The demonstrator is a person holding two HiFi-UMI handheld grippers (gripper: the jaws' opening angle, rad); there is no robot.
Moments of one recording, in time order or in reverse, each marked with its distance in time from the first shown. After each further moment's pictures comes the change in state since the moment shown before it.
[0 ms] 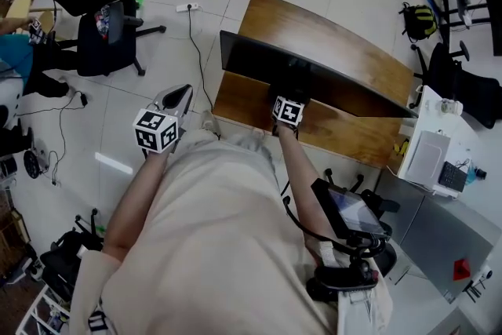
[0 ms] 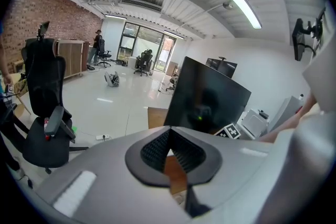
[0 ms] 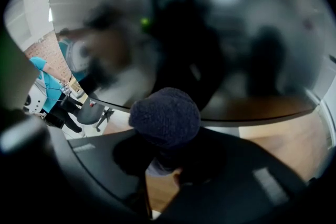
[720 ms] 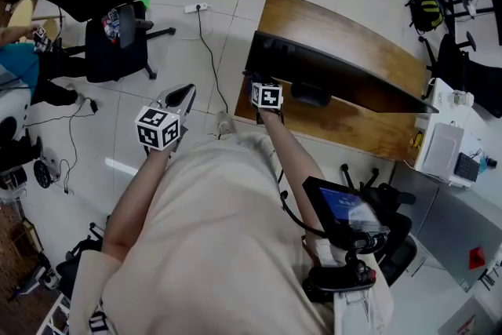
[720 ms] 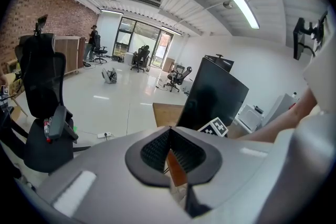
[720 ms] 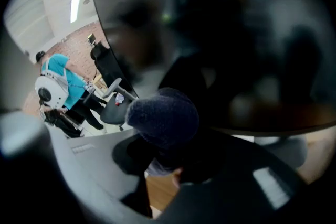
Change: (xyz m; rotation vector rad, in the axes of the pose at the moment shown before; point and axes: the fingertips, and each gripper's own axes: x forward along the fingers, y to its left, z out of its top) left arm -0.025 0.067 -0.010 0.015 0.051 -0.050; right arm 0.043 0.192 0.025 -0.100 -0.003 0.221
